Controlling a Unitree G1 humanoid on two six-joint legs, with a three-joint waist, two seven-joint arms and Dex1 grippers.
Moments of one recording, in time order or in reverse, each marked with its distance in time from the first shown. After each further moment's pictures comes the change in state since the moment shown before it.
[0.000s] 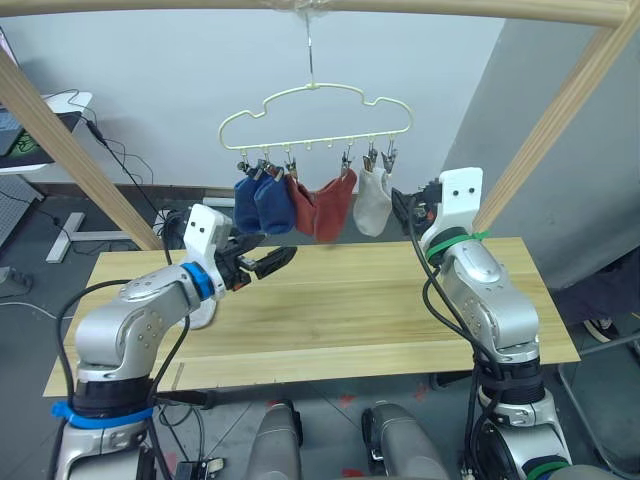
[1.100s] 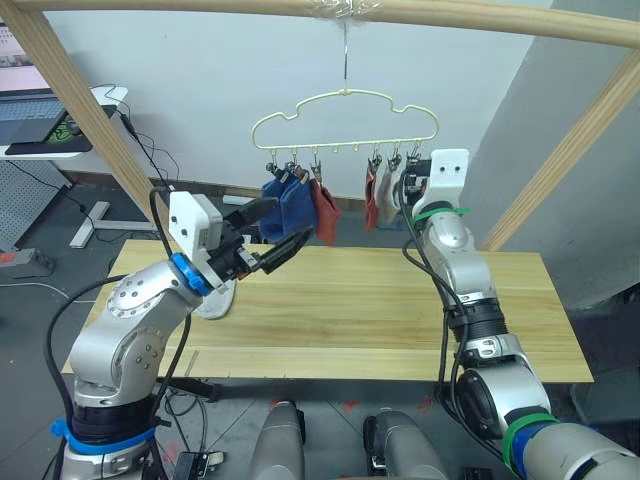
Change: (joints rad) left arm 0.047 -0.048 0.004 -0.177 -0.017 -0.264 -0.064; right arm -0.286 0.050 -0.092 0.629 -0.100 -0.380 -0.136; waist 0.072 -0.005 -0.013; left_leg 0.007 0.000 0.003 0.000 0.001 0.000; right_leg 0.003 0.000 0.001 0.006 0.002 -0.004
